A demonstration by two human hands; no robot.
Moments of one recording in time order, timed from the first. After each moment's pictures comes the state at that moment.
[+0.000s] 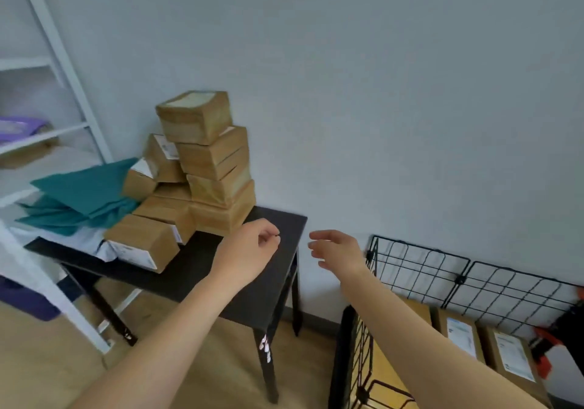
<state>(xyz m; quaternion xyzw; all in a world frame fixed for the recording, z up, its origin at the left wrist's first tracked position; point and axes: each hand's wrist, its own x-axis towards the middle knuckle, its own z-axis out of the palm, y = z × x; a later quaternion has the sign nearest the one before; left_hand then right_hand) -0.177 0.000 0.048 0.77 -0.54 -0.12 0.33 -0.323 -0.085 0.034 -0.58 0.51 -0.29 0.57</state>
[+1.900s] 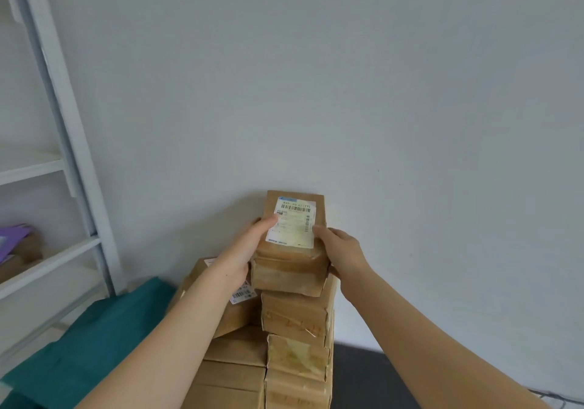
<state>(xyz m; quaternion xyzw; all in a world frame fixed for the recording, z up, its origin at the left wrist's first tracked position) 0.225 -0.197 0.147 0.61 -0.34 -0.44 0.57 0.069 -0.243 0.153 -0.54 0.48 -0.38 0.57</state>
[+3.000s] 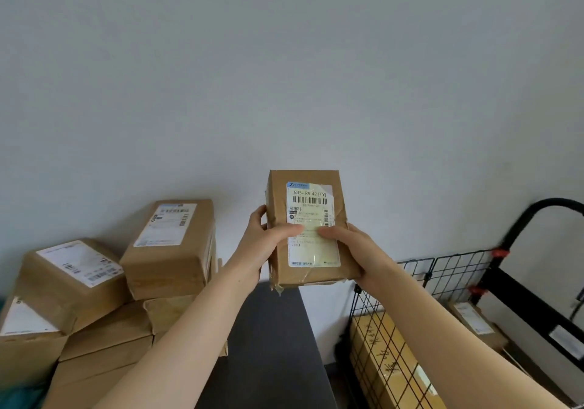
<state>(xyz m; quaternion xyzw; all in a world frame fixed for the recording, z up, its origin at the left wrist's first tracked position) 0.017 -0.186 0.107 0.49 -0.46 -0.57 0.47 -0.156 -0.181 0.100 -0.45 0.49 -0.46 0.59</state>
